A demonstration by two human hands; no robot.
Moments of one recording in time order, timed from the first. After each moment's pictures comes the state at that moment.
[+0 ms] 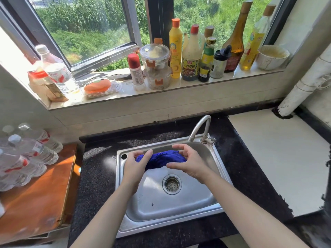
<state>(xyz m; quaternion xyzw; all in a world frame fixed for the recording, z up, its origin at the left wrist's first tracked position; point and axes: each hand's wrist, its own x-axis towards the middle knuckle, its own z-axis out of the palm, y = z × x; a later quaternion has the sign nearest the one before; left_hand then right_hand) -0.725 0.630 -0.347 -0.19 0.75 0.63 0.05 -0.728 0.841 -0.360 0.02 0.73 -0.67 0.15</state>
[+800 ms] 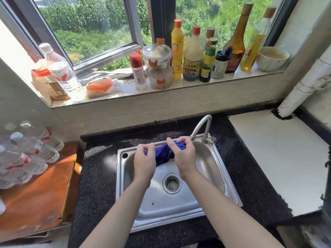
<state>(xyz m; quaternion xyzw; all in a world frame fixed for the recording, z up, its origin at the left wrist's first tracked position) -0.727 0.665 -0.332 -0.19 0.76 0.62 -0.02 -0.734 0.784 -0.338 0.16 0.59 -0.79 -0.07</state>
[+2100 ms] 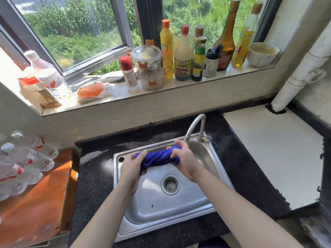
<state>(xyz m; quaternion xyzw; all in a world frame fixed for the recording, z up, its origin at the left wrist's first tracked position) -0.735 0.636 -0.341 -0.20 0.65 0.73 0.10 -0.739 0.819 -0.347 0.19 0.49 -0.84 0.16</state>
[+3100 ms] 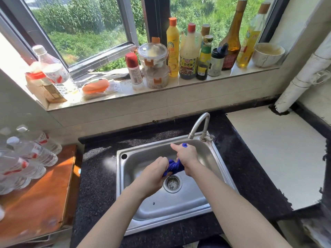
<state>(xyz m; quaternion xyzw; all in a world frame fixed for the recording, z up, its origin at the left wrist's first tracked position) -0.714 0.644 -0.357 0.29 0.91 0.30 0.07 -0.754 0.804 -0.364 0.31 0.62 -0.71 0.10</state>
